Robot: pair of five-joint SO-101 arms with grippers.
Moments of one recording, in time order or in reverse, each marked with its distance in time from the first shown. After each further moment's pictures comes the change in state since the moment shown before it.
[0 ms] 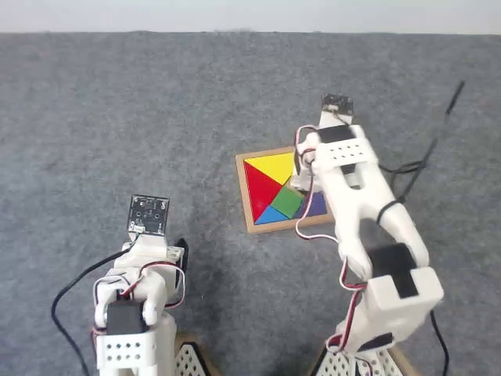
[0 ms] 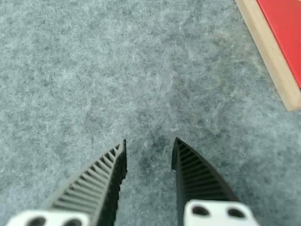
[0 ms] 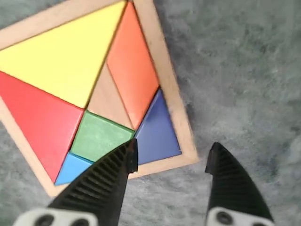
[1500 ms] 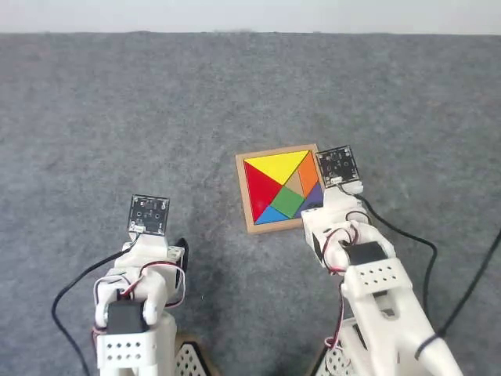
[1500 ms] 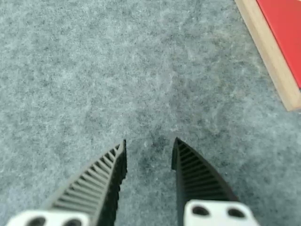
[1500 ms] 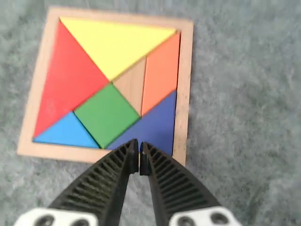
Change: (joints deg) left arm 0.0 0.0 0.0 0.0 0.0; right arm -0.4 -53.8 63.5 -43.2 23.9
